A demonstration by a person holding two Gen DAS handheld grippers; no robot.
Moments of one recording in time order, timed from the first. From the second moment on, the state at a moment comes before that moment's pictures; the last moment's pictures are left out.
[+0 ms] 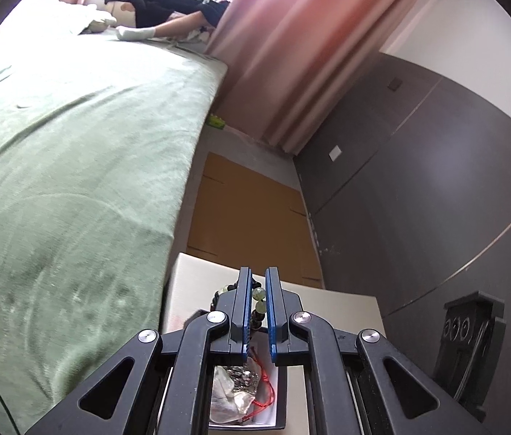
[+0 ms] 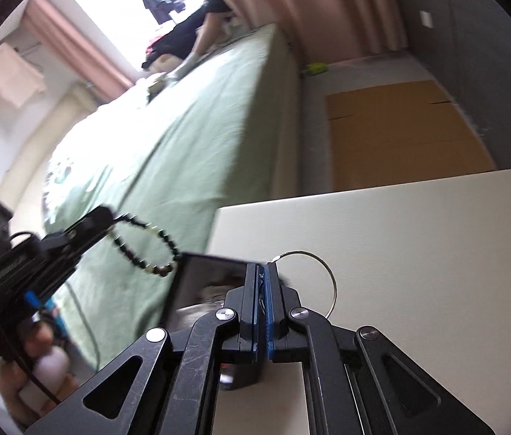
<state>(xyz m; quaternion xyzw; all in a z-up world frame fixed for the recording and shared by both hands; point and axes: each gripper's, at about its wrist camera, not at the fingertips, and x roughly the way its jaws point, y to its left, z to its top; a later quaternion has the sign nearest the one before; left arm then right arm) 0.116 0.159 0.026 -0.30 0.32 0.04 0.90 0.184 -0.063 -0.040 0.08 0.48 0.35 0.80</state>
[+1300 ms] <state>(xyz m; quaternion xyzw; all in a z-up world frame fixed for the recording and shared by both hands) 0.130 0.120 -0.011 -0.25 0.43 0.02 0.87 0.221 -0.143 -0.054 0.13 0.52 0.27 0.80</state>
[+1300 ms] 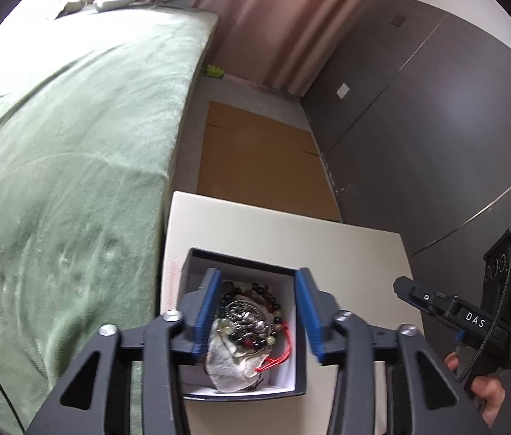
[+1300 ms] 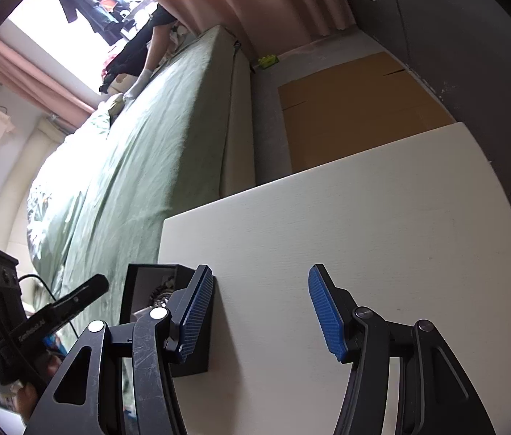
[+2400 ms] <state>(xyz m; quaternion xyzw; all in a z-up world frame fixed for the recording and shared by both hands) 0.066 0.052 0.043 -0.15 0.38 0.01 0.91 0.152 -0.201 -0.005 0.08 0.47 0.22 0.85</state>
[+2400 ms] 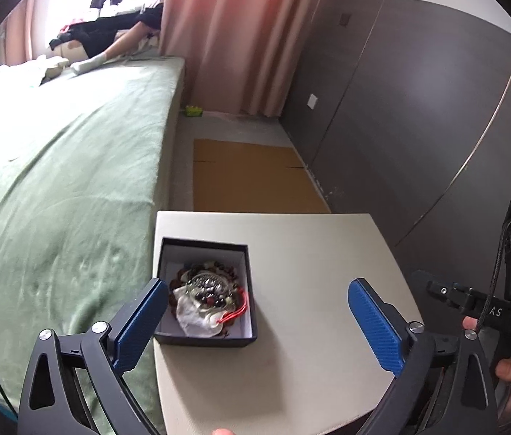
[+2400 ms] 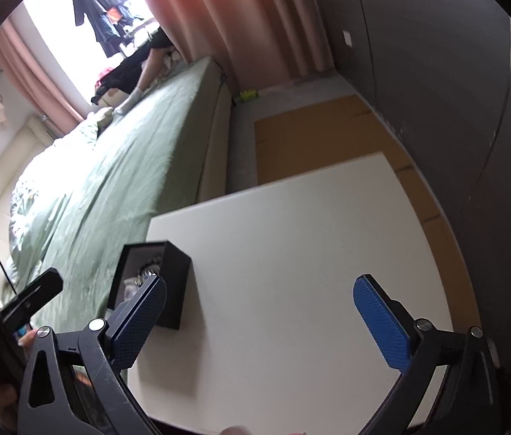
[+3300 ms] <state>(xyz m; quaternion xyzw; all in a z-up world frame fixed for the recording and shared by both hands) -0.002 0.041 0.051 -0.10 0.33 0.03 0.94 0.071 -0.211 0.011 0.02 0.39 0.24 0.89</state>
